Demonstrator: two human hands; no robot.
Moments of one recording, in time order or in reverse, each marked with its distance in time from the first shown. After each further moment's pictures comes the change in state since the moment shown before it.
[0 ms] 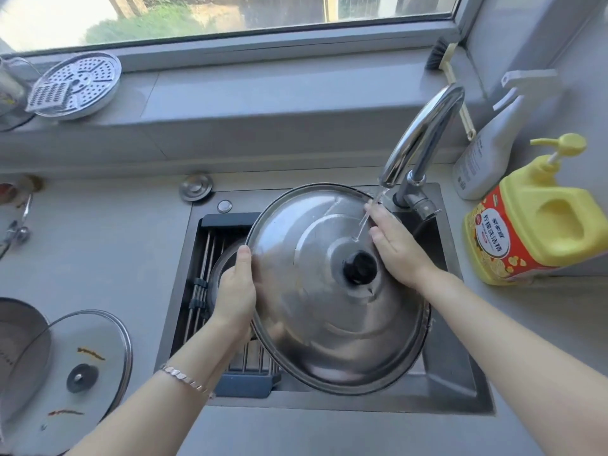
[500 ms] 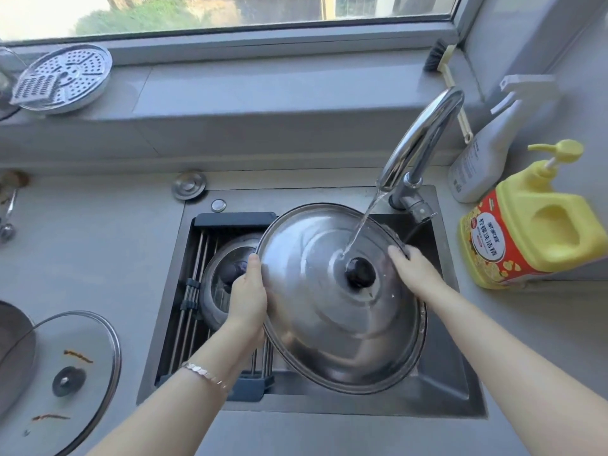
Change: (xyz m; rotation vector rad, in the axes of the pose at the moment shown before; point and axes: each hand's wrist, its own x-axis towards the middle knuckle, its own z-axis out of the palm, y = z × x) left_hand 0.013 -0.019 0.019 -0.072 0.015 -0.143; right_hand -0.021 0.033 -0.002 0.168 0.012 0.681
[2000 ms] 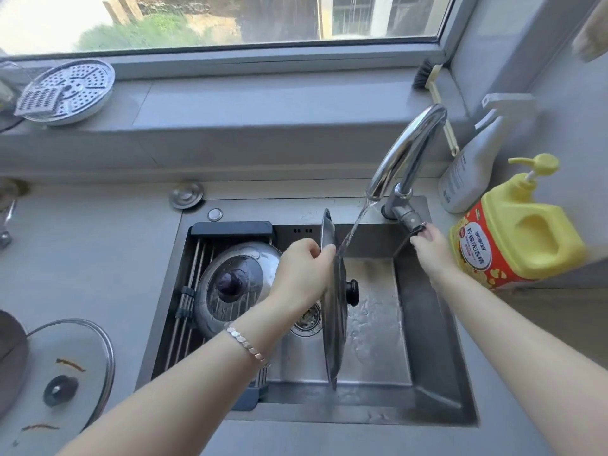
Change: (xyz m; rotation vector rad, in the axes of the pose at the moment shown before) left_hand -0.021 0.039 0.060 0.580 -0.169 0.459; right_hand 0.021 -0.012 -0.034 0.404 0.185 -0.137
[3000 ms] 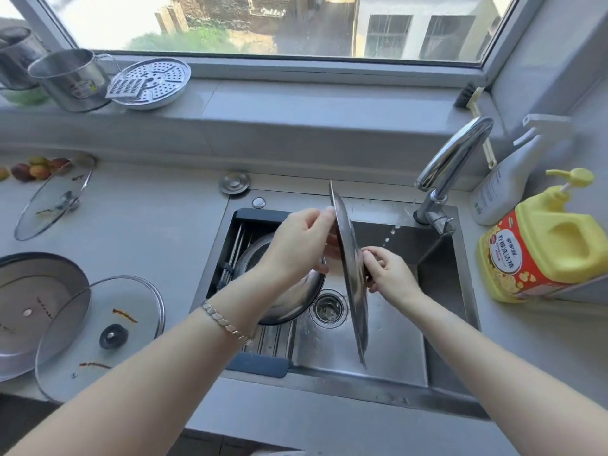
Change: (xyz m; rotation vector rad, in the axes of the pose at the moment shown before) left_hand -0.053 0.000 -0.089 -0.328 -0.072 0.060; right_hand -0.109 -0.017 0.087 -0.194 -0.340 -0.159
